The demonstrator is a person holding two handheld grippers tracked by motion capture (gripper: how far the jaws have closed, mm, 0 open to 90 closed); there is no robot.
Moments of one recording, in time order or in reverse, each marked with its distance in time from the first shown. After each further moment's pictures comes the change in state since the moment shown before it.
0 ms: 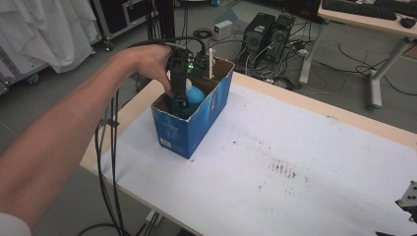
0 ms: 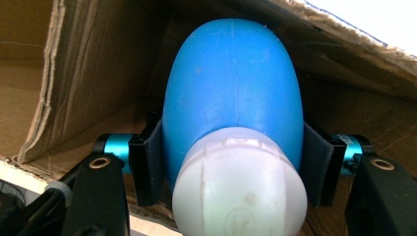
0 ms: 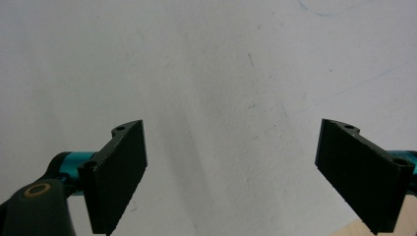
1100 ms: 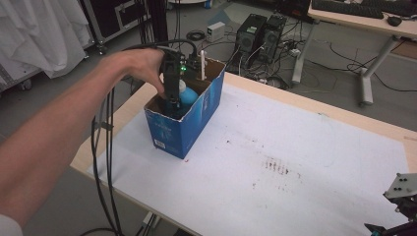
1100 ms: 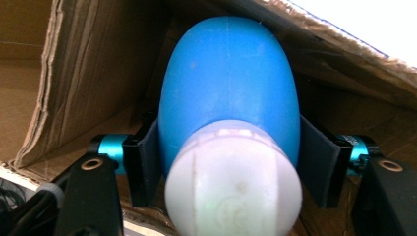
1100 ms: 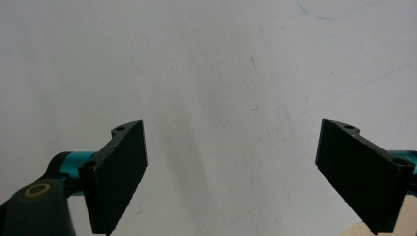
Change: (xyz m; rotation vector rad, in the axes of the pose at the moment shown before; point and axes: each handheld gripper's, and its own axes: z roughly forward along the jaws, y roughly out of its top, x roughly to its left) left arm -0.002 0.003 0.001 0.000 0.011 -0.015; right arm 0.003 -0.002 -0.001 -0.018 0.002 0.012
